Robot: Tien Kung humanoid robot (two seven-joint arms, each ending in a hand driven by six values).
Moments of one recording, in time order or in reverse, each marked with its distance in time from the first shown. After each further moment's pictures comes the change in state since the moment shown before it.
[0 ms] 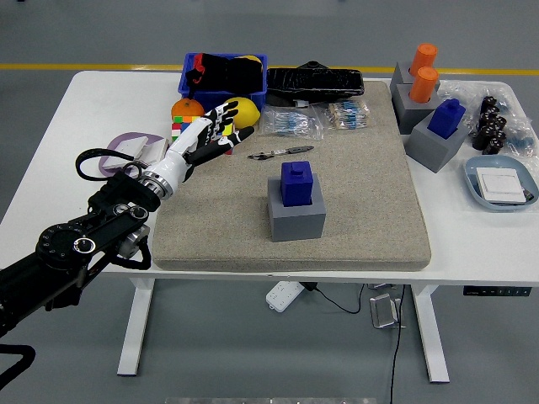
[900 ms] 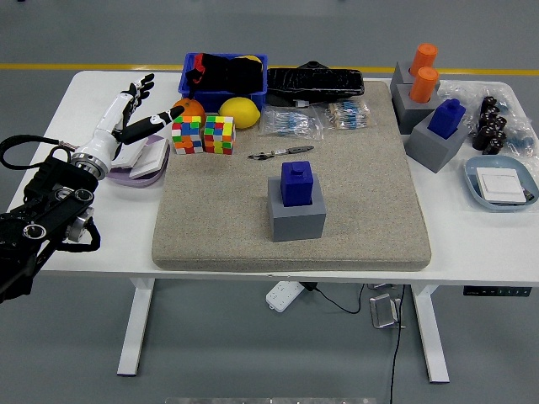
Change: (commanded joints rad) left arm 0.028 0.107 -0.123 0.046 0.059 0.067 0.023; right arm 0.010 -0.001 0.026 -0.005 -0.005 0.033 -0.022
